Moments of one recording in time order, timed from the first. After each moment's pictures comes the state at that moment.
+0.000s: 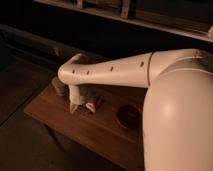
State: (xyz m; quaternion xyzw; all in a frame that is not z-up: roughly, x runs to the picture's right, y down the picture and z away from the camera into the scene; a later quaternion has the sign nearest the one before) arm -0.108 0.103 0.703 -0.26 0.23 0.64 0.68
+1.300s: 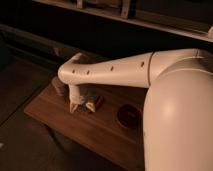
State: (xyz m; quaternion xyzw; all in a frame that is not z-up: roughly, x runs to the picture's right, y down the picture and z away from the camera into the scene) arm -0.108 0.082 0.709 -0.25 0.21 0.66 0.67
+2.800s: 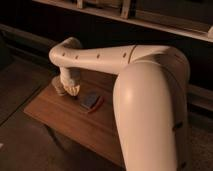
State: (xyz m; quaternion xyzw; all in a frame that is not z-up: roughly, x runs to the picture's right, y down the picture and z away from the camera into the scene) arm -0.165 0.015 0.751 -0.25 0.21 0.70 0.64
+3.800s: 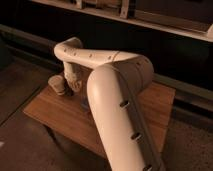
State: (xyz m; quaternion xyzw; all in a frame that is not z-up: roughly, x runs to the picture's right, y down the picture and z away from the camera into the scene) arm -0.154 0.002 0.833 -0.26 0.25 0.67 0.65
